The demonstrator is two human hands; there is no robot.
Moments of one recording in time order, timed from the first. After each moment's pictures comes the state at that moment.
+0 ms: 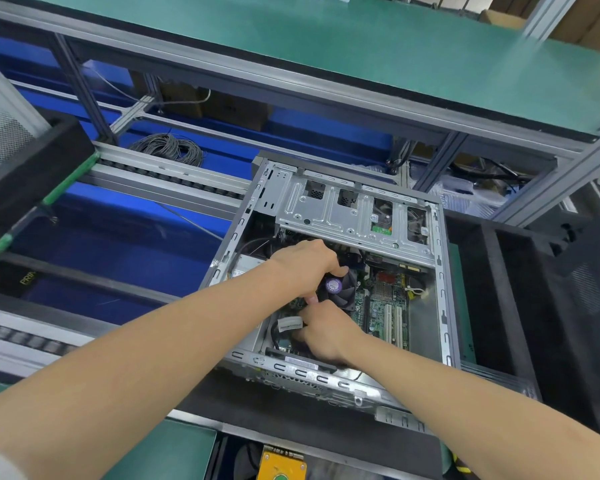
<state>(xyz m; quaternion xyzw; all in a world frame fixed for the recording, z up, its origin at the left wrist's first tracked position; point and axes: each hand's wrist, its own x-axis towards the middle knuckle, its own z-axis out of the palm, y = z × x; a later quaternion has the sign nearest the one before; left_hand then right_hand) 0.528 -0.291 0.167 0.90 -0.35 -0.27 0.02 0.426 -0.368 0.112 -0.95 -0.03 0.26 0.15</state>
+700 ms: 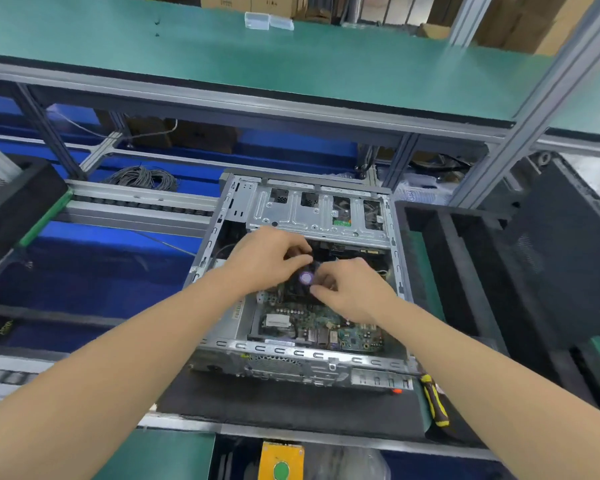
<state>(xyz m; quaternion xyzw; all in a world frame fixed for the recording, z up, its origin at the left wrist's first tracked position) 0.506 -0.260 0.189 0.89 -0.38 -0.05 0.22 0.399 -0.434 0.186 -0.98 0.01 0.09 0.20</state>
